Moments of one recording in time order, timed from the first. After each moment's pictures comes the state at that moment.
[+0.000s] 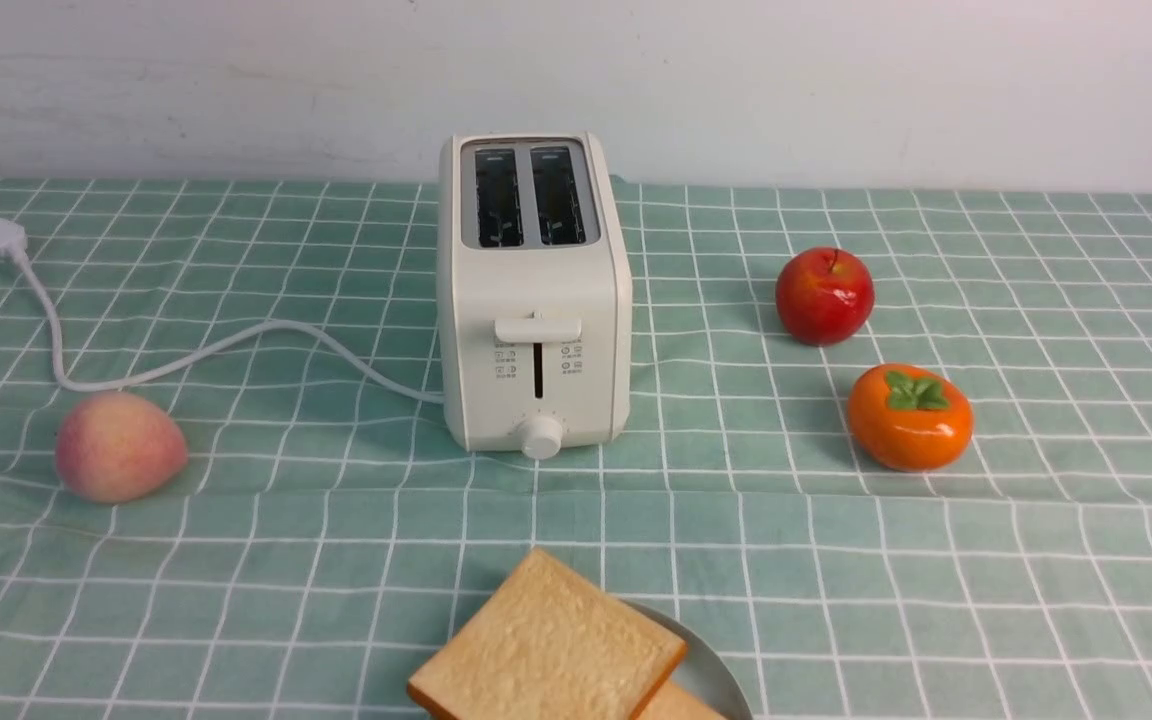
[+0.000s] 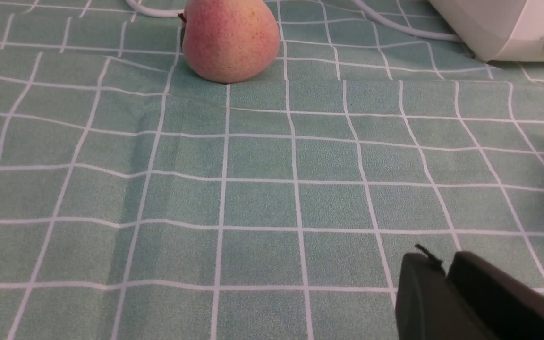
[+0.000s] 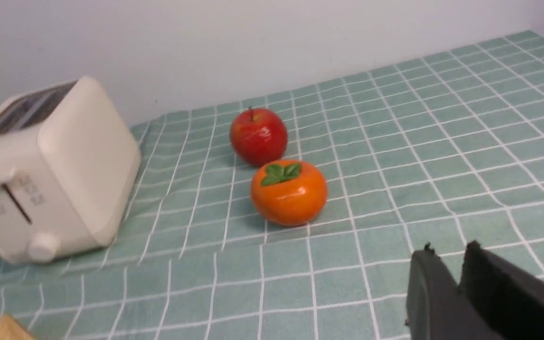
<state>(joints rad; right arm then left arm) 0.11 -0.01 -0.18 -0.04 0.43 0.24 -0.13 -0.01 0.03 0.07 0.41 -0.25</state>
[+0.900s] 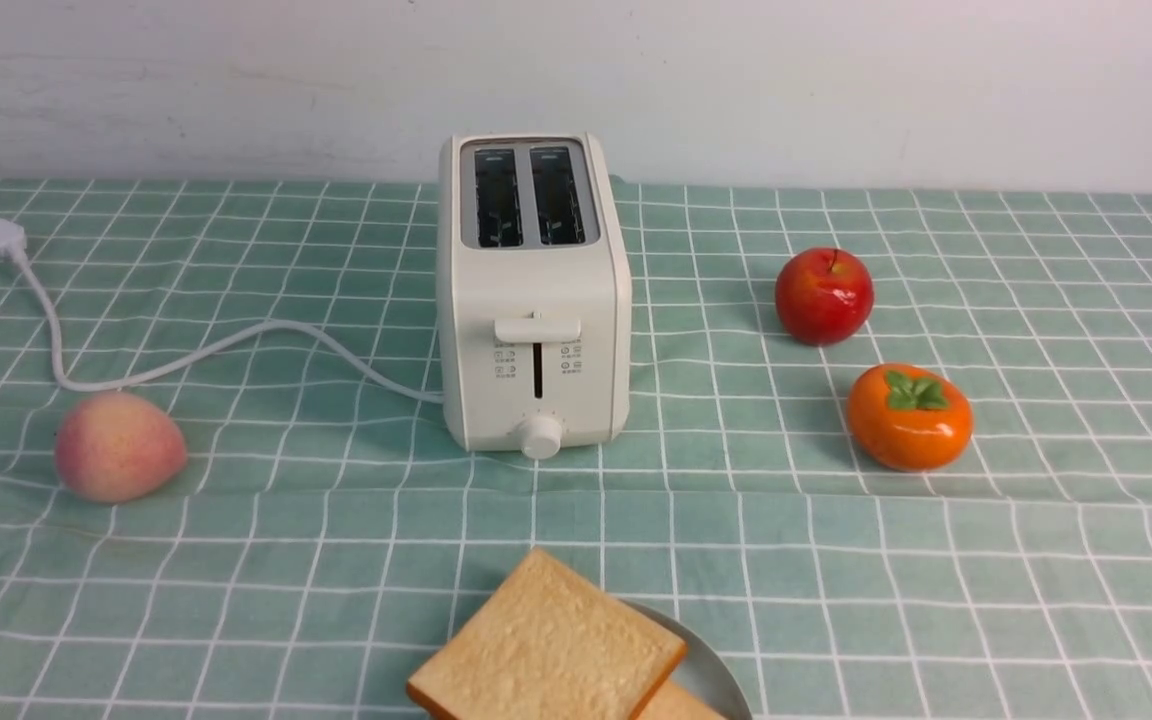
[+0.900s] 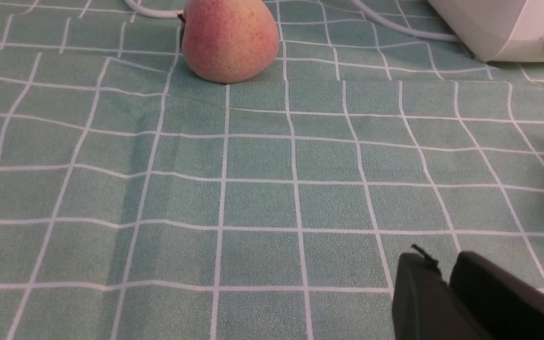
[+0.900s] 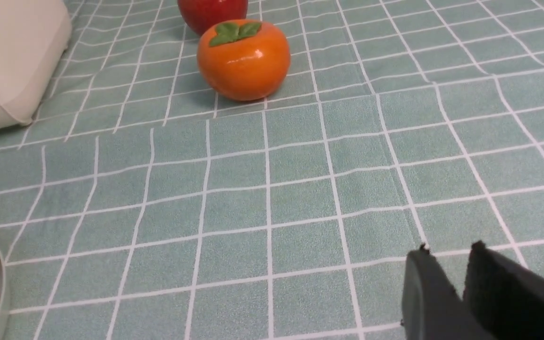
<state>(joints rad) -0.01 -0.01 0.01 0.07 0.41 0.10 -0.13 -0.01 0.03 0.07 0.41 -0.25</state>
